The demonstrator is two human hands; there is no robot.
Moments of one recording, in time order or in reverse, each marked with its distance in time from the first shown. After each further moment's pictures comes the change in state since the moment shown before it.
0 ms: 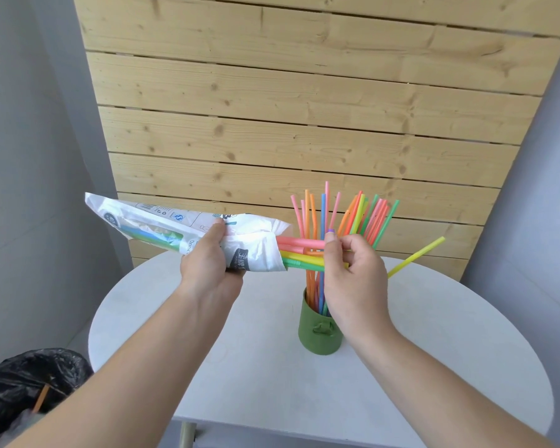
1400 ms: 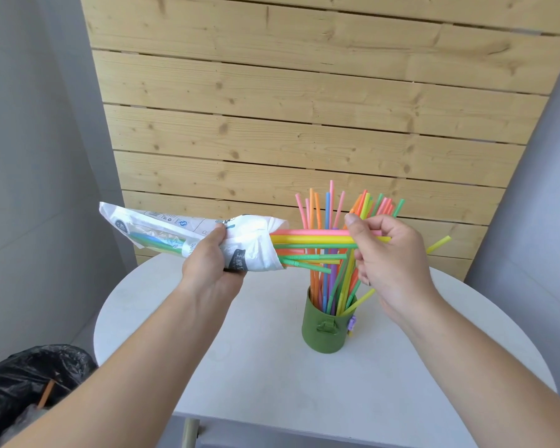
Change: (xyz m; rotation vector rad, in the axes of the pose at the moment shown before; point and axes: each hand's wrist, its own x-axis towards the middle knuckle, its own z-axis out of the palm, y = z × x) left_hand 0.010 0.003 -0.007 -0.046 0.042 -0.089; right_hand 0.036 -0.008 -0.029 0.237 -0.097 0.138
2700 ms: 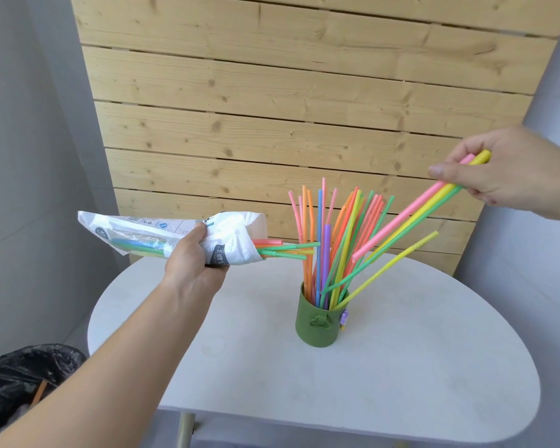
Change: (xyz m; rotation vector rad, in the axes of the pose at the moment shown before) left_hand 0.006 0.011 -0.007 -0.053 -0.027 0.011; right_hand 0.076 -0.108 -0.119 -0.718 -0.281 -0.124
